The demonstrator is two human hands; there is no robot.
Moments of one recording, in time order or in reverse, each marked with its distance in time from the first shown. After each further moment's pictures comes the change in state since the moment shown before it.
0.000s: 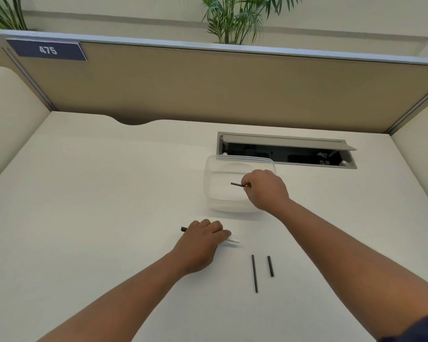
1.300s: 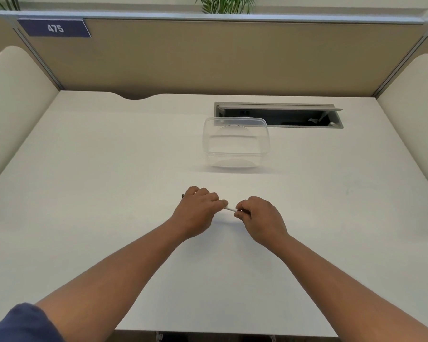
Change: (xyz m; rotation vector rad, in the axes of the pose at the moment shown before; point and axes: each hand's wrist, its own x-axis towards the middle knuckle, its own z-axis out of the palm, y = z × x) left_hand -0.066 0.047 -0.018 0.218 0.103 0.078; right_hand -0.207 -0.032 0.063 0.375 0.004 0.049
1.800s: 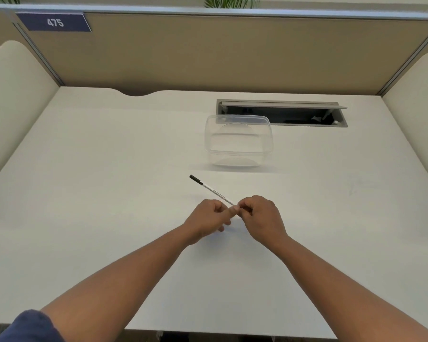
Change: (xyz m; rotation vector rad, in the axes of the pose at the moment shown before) left_hand 0.006 0.029 -0.002 -1.140 -0.310 -0.801; right_hand 0.005 0.000 0.008 0.122 0.040 0.075
